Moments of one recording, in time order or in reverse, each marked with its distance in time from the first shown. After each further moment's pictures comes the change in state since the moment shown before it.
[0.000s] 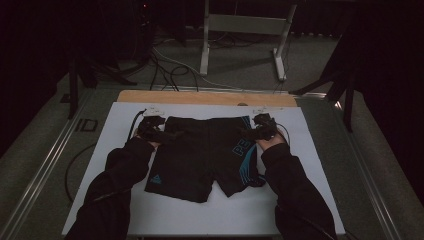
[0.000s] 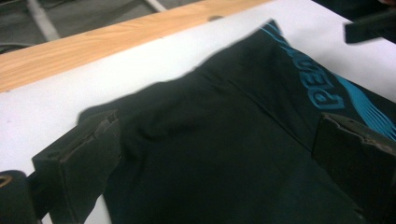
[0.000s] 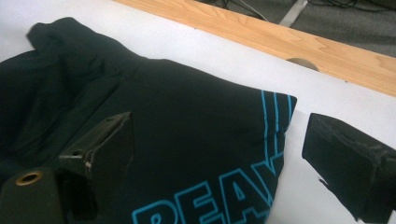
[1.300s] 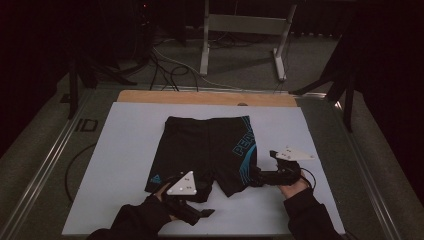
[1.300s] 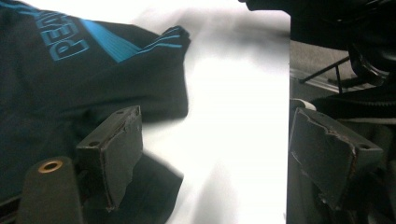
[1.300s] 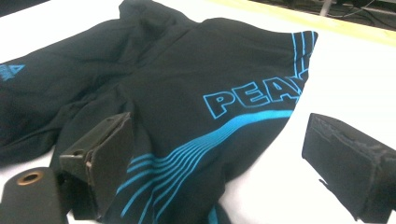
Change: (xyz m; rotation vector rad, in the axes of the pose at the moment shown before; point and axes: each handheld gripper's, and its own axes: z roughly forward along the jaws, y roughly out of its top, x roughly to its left) left arm -0.178 -0.072 -0.019 0.050 -0.430 0.363; right arm 0.035 -0.098 -0.103 -0.115 0.084 -0.035
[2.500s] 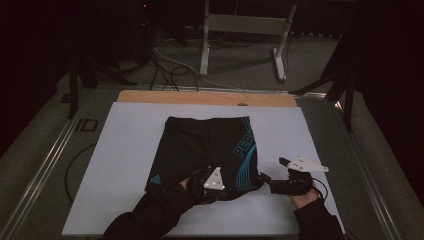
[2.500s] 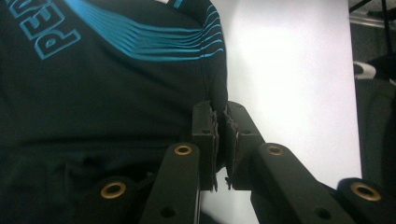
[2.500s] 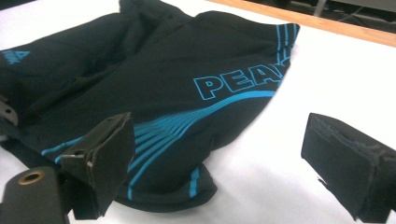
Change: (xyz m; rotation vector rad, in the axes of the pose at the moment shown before) left arm 0.014 0.022 0.043 0.239 0.060 0.128; right arm -0.004 -0.019 -0.028 -0.020 -0.010 -0.016
